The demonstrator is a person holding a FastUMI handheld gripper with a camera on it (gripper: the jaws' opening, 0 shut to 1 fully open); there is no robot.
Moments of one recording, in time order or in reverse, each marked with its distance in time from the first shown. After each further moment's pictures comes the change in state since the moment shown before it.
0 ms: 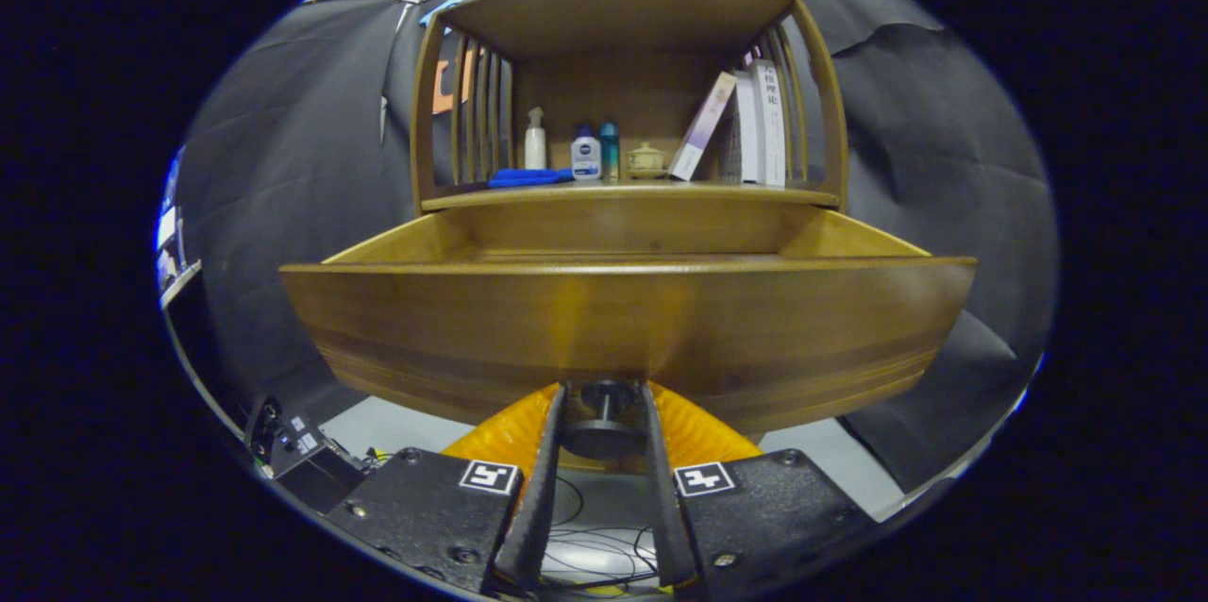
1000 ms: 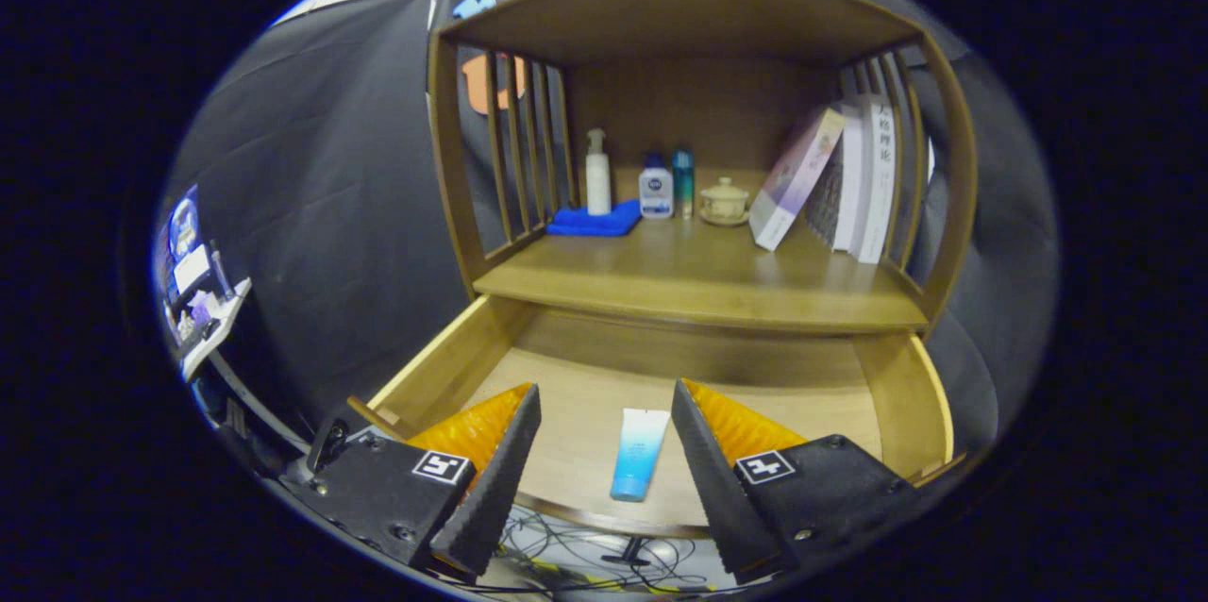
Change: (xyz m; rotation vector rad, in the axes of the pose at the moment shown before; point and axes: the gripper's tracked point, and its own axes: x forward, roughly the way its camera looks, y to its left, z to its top) arm 0.055 0.039 0.138 -0.046 0.208 0.201
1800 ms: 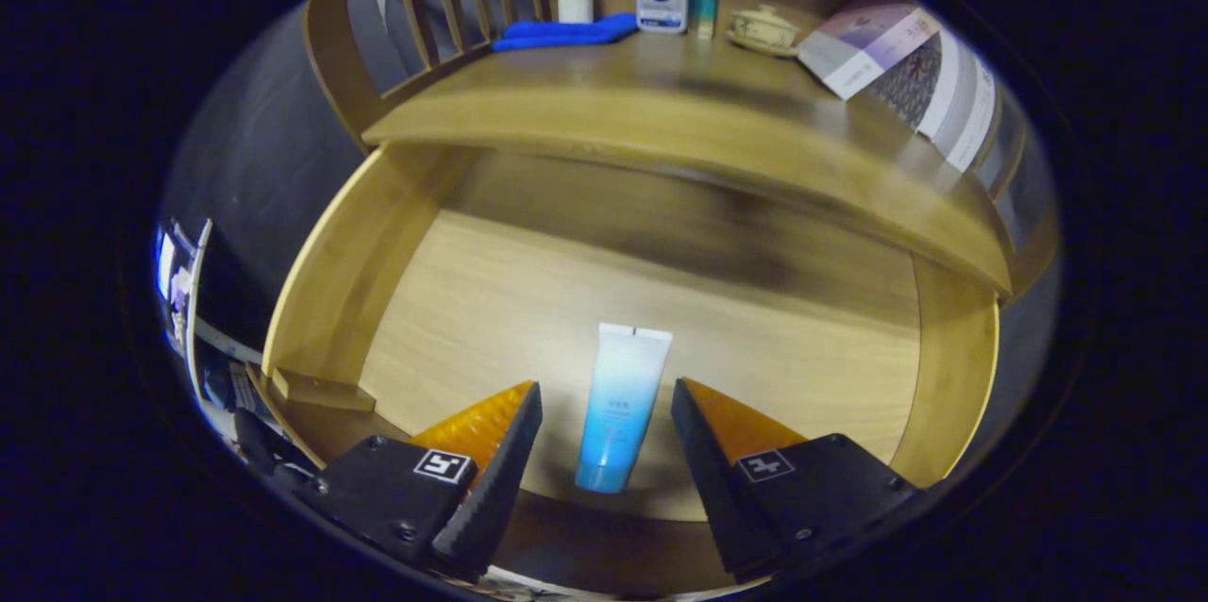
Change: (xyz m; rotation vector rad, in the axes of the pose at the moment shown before) arm 0.081 -0.022 -0.073 -0.025 0.581 -0.086
